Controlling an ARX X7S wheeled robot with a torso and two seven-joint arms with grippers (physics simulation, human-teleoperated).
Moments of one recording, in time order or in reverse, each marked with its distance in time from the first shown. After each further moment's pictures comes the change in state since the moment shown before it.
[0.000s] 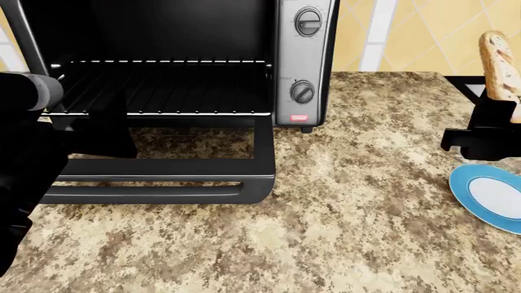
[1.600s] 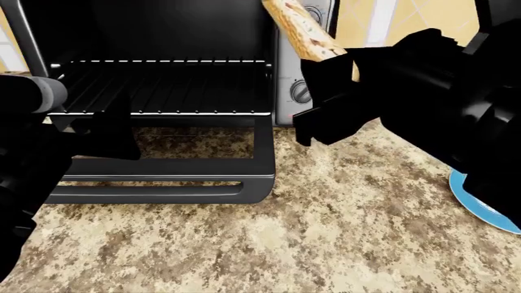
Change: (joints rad) left arm 0.014 -0.018 0.030 -0.005 -0.016 0.045 -0.012; right arm 0.364 -0.480 -0.062 0.116 0.256 0.142 -0.178
